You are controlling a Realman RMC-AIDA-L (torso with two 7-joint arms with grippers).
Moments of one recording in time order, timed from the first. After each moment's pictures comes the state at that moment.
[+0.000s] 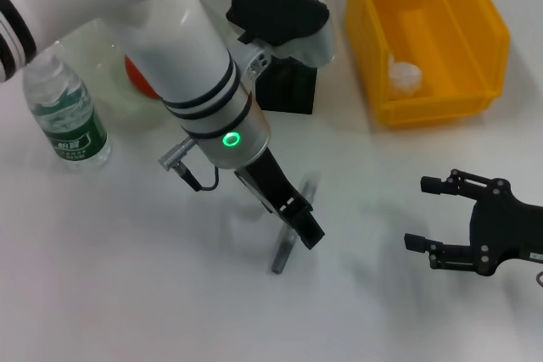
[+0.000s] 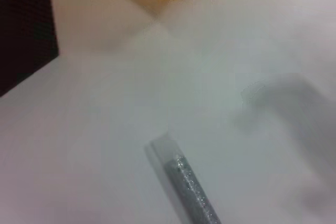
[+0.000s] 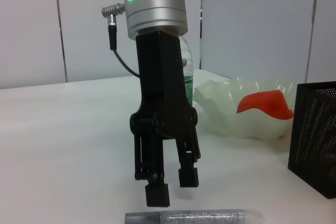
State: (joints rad) left arm -0.96 -2.08 1.76 0.92 2.30 1.39 -2.84; right arm 0.34 2.05 -0.63 -0.50 -2.01 -1.60 0.82
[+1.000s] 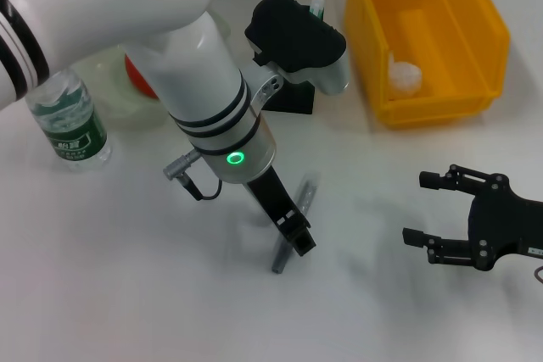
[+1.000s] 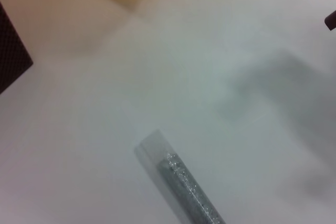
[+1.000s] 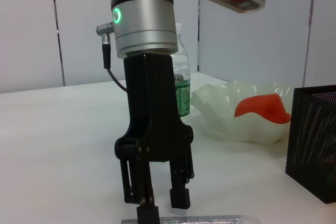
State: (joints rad) left arm -0.95 -2.08 1.88 0.94 2.29 1.33 -2.78; right arm 0.35 2.05 -0.63 -0.50 -2.01 -1.60 0.83
